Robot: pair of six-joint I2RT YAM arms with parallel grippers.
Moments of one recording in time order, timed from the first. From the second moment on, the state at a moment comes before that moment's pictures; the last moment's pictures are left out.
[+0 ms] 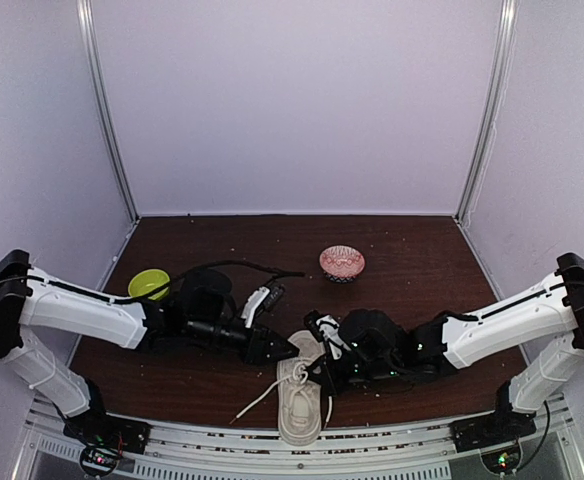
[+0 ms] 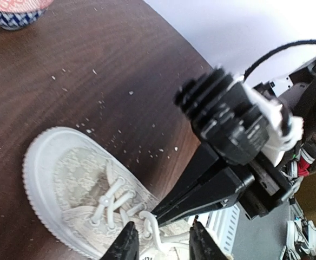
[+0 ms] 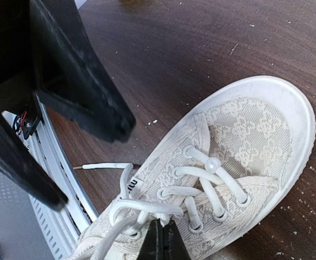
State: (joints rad) left arm -1.01 1.50 0.68 0.31 0.46 -0.52; right arm 1.22 1.53 0.73 0.11 0.00 0.62
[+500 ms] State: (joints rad) left arm -0.99 1.55 0.68 0.19 0.43 -0.51; right arm 1.22 1.53 0.73 0.12 0.00 0.62
